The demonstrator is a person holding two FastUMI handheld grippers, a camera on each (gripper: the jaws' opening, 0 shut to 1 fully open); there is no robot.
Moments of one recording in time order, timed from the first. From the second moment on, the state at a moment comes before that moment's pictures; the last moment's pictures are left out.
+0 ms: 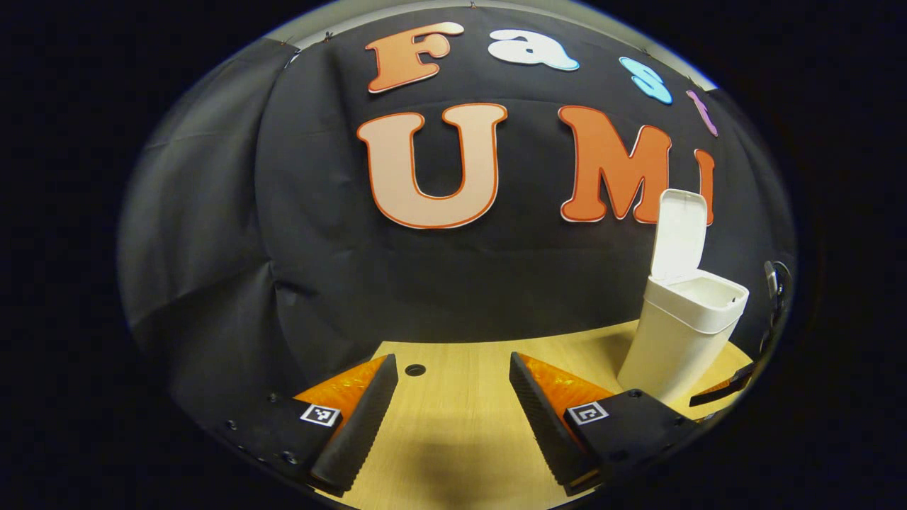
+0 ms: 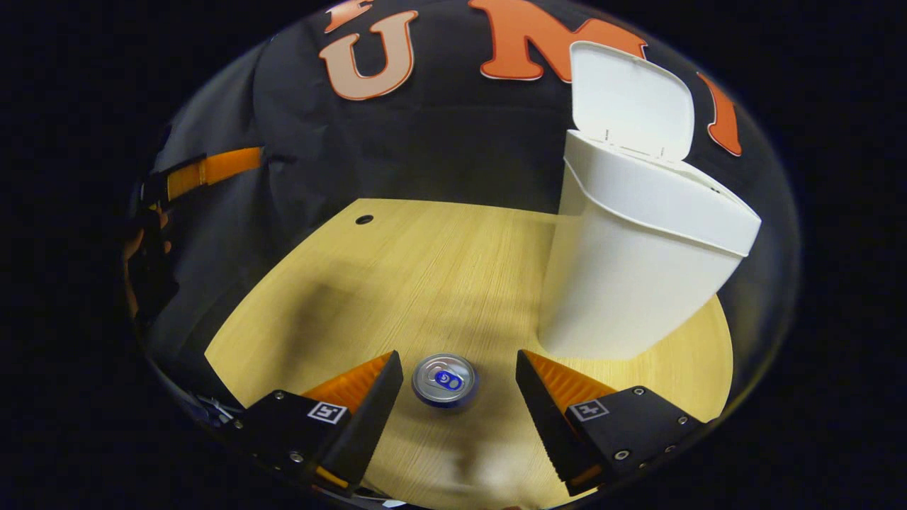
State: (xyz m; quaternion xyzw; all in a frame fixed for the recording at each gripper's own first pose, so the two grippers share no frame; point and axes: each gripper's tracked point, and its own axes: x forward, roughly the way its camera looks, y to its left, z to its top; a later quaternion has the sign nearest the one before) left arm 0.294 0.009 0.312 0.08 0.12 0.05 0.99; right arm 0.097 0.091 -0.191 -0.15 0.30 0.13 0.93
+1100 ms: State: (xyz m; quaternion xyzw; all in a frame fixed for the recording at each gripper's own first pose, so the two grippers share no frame) left arm 0.286 0.014 0.306 0.08 0.12 0.05 0.99; right arm 0.095 0.084 -0.200 -0.17 0.32 0.14 0.92
